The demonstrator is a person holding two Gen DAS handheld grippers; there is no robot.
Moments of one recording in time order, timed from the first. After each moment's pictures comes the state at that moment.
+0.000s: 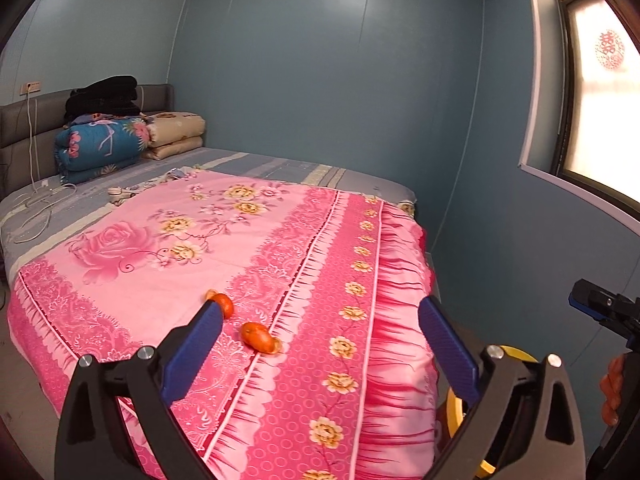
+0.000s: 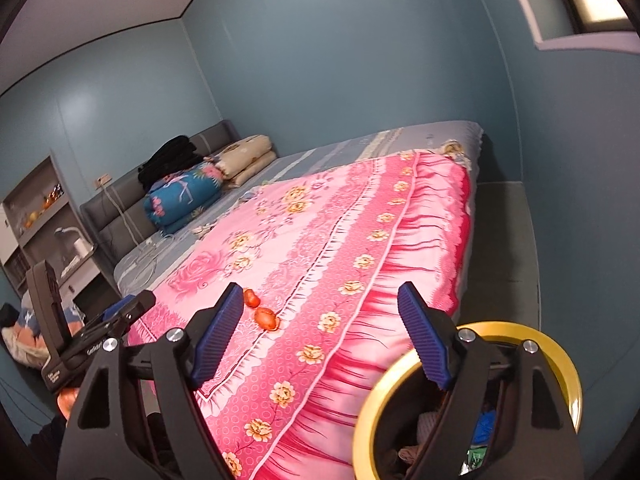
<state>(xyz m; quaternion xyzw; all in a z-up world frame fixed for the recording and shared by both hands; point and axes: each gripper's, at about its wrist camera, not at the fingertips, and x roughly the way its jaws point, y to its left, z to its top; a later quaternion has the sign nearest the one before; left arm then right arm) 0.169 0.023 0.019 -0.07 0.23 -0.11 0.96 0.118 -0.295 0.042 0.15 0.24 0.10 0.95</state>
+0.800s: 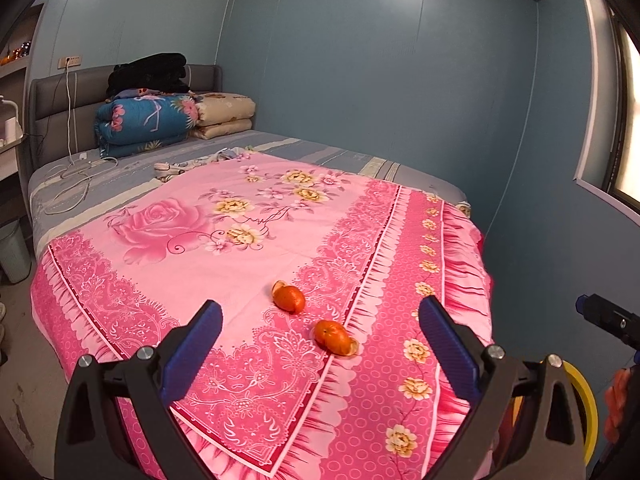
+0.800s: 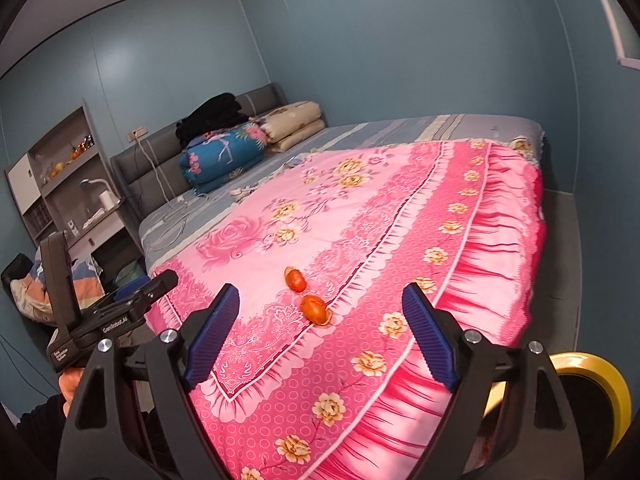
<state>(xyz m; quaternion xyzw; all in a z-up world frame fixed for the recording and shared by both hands) 0.215 0.102 -0.012 -0.09 0.26 -0.03 0.96 0.199 -0.193 0.020 0.10 0.28 0.18 0.94</state>
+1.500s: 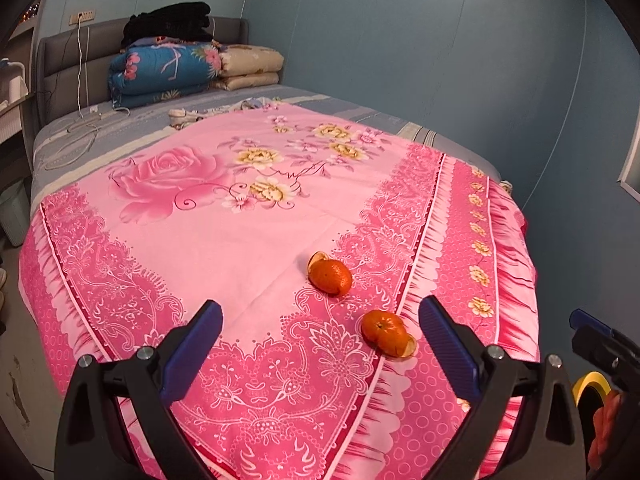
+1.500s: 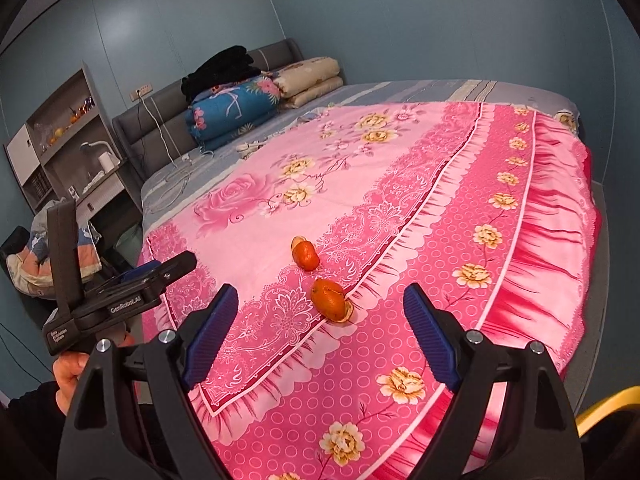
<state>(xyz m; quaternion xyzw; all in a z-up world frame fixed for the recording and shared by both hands) 0.304 0.141 -0.084 -0.12 0.34 0.00 0.93 0.303 -0.120 -0.054 0.07 0.34 0.21 0.91</state>
